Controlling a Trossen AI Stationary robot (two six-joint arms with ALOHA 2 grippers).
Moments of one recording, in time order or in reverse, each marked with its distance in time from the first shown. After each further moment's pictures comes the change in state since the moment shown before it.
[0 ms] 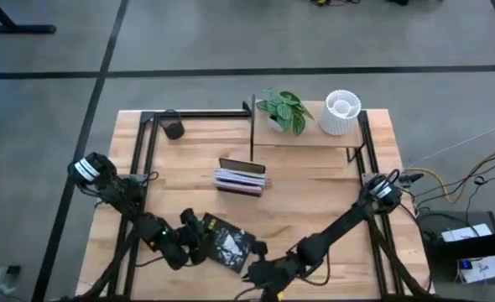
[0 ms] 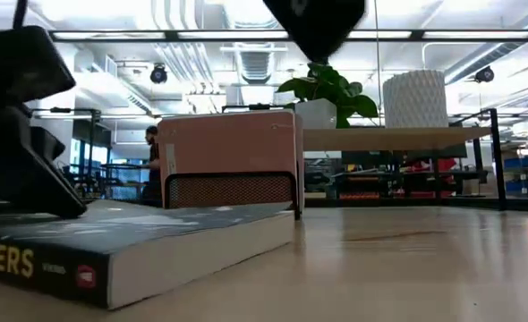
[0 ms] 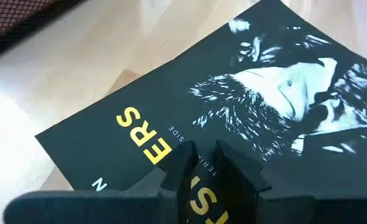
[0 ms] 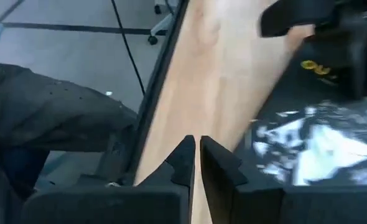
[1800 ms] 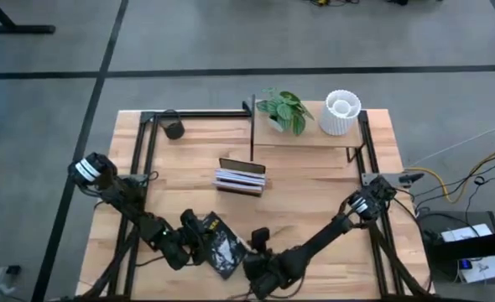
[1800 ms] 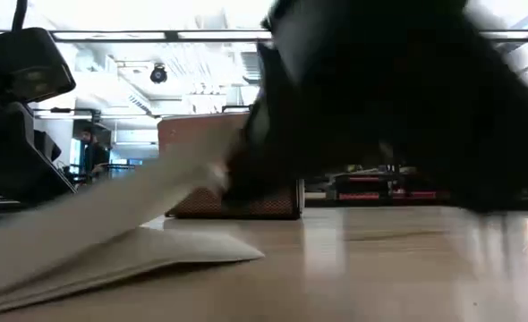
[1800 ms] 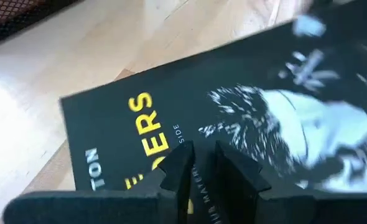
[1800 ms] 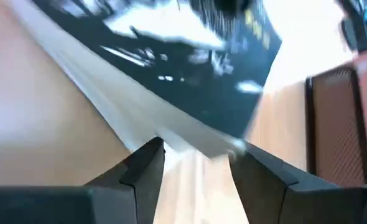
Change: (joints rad) left arm -0.002 0.004 0.000 0.023 -0.025 -0.069; right arm -0.043 0.216 0.324 -0.634 0.461 -0.124
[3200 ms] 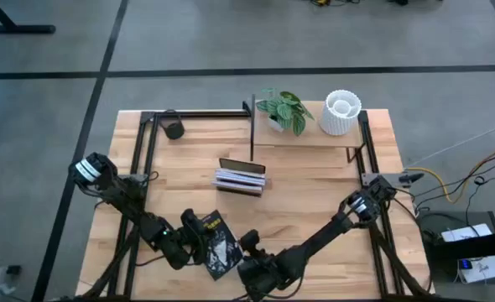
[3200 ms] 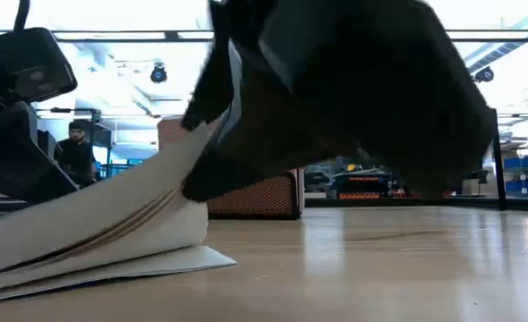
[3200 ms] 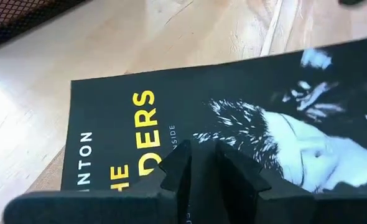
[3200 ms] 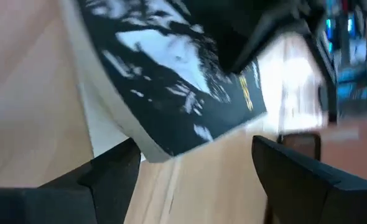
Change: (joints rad) left arm 0.000 0.000 0.000 0.008 -0.017 0.000; right arm -0.012 0.030 0.039 0.095 -0.033 -0.448
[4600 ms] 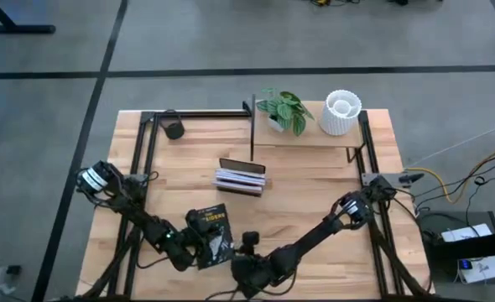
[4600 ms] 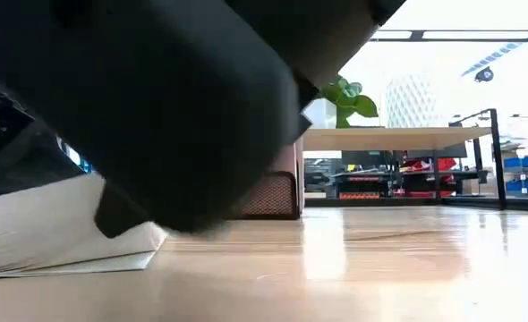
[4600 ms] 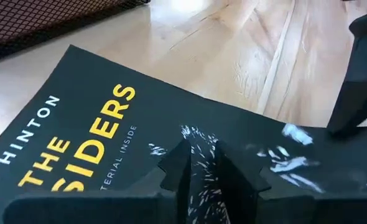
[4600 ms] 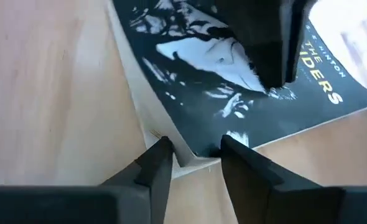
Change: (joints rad) left arm 0.002 0.167 0.002 0.180 -0.089 -0.008; right arm -0.044 0.059 0.001 0.152 -0.049 0.647
